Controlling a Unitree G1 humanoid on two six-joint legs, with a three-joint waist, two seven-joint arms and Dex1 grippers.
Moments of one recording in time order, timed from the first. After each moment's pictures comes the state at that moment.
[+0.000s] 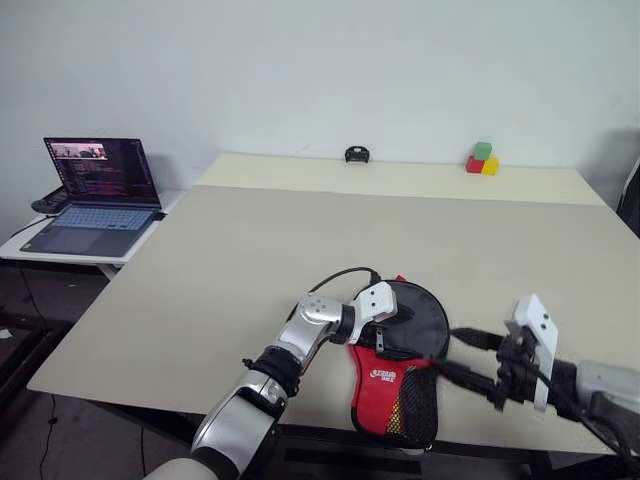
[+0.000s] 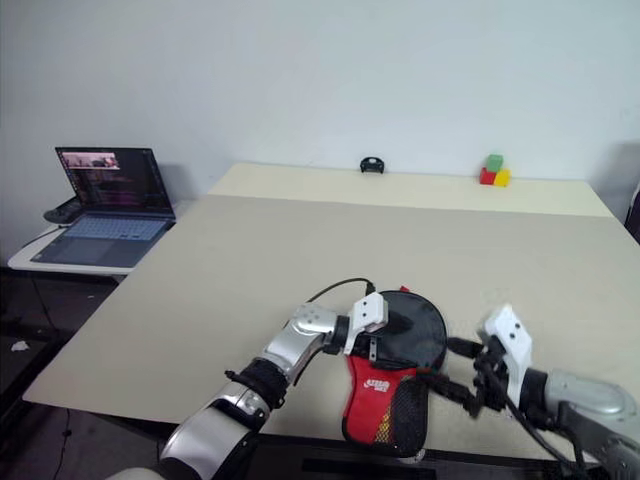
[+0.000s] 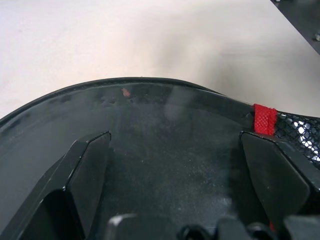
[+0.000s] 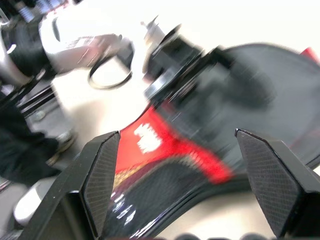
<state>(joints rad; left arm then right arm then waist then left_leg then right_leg) -0.73 0.07 -0.35 0.76 0.02 -0.14 -1.15 0.11 -0.80 -0.29 -0.70 0.90 0.88 0.59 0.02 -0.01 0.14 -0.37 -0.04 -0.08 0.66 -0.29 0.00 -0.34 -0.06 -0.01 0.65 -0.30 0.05</state>
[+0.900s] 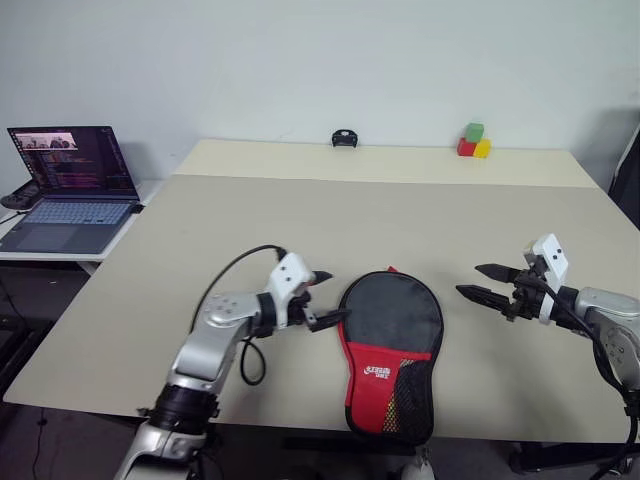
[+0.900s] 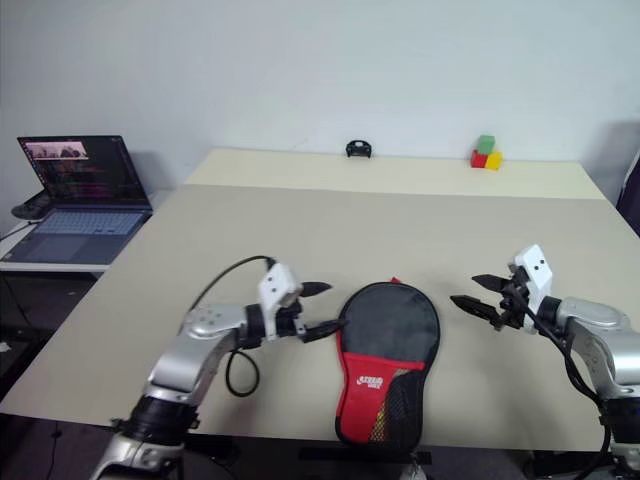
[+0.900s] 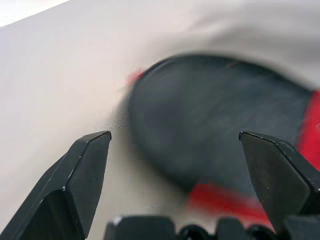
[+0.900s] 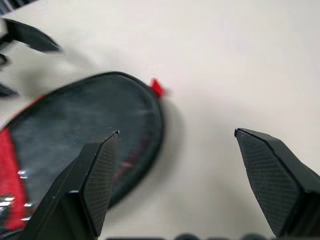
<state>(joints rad) -0.39 0.42 -0.06 -0.02 -0.14 0.37 -0.91 -0.35 -0.80 -0.12 0.10 0.52 0.52 0.92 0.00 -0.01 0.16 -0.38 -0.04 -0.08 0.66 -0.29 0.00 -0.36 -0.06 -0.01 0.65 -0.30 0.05</state>
